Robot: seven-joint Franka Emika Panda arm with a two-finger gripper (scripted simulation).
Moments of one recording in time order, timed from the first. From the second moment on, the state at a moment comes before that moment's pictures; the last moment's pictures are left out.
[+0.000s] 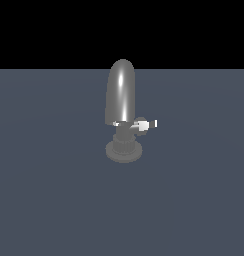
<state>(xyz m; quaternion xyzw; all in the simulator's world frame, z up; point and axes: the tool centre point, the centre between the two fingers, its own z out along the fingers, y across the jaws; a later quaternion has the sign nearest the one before) -0.252 0.007 0.492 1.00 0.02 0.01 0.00</state>
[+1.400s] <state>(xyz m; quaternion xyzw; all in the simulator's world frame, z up) -0.178 0.014 0.484 0.99 -0.10 -0.11 -0.05</state>
